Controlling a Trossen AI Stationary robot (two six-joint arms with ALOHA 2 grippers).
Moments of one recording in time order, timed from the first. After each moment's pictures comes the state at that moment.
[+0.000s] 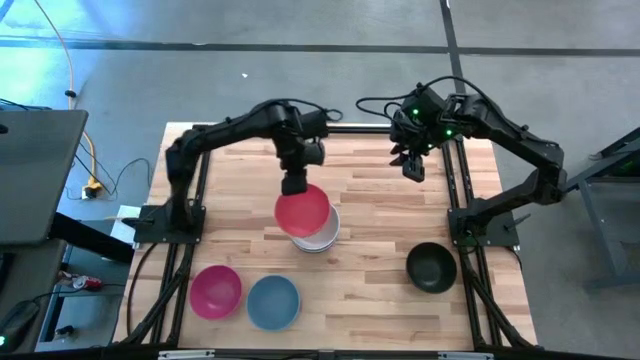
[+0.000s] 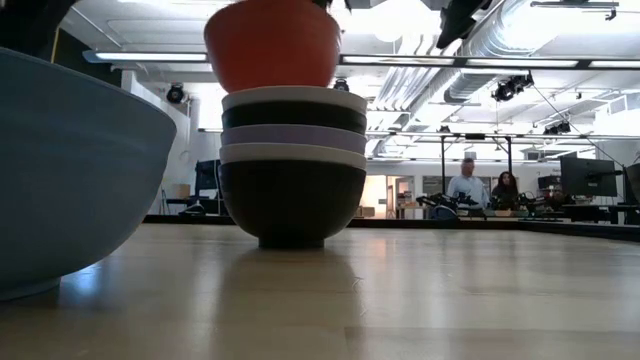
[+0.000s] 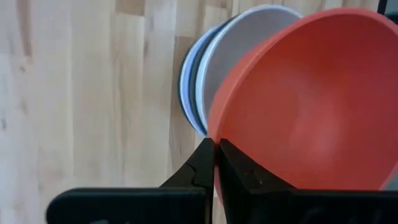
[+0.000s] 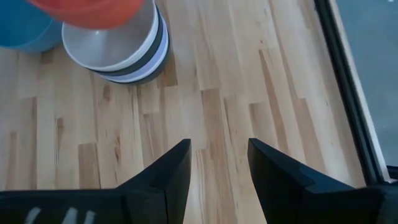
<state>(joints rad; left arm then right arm) 0.41 1.96 2.08 -1.57 0.33 0.18 -0.44 1.36 1.65 -1.34 -0.21 -0.24</state>
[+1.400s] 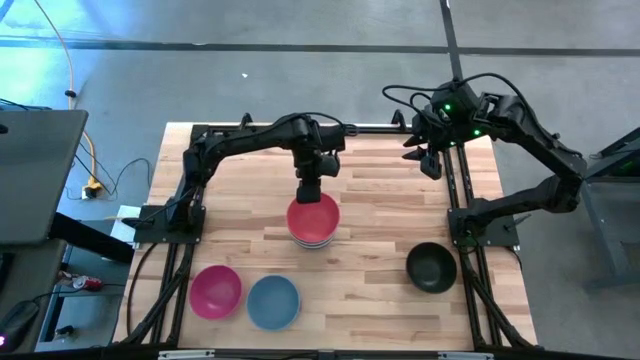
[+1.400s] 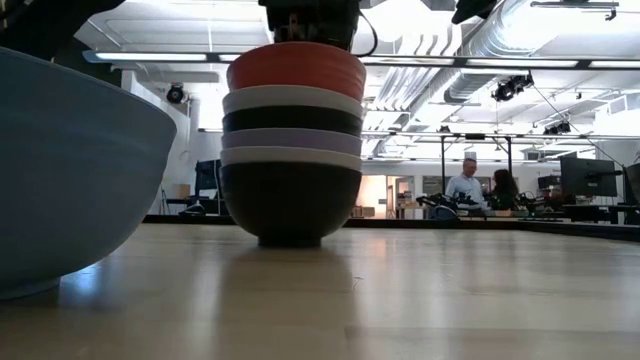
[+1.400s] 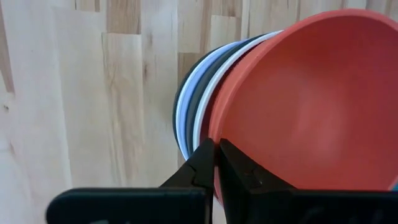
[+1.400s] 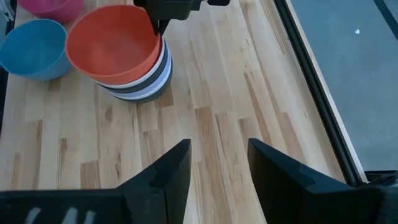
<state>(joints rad) 0.37 2.09 2.09 -1.48 0.31 0.22 -0.47 1.22 1.65 -1.32 -0.21 -0.21</state>
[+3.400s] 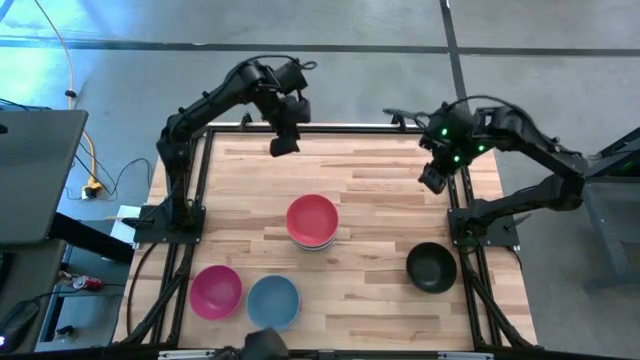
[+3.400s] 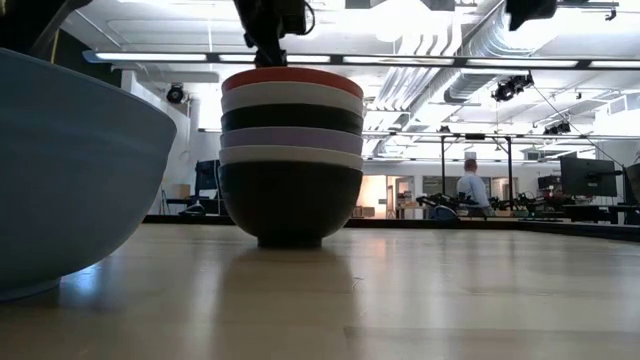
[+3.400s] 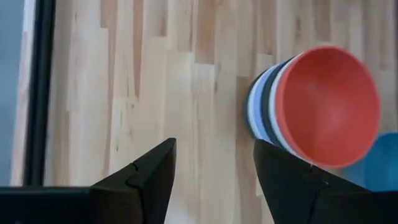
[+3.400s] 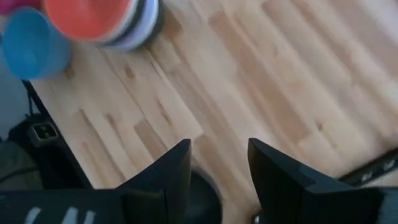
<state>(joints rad) 0.68 1.93 2.18 -1.54 0.37 0.46 -0.32 1.19 1.59 -1.57 -0.17 0.37</state>
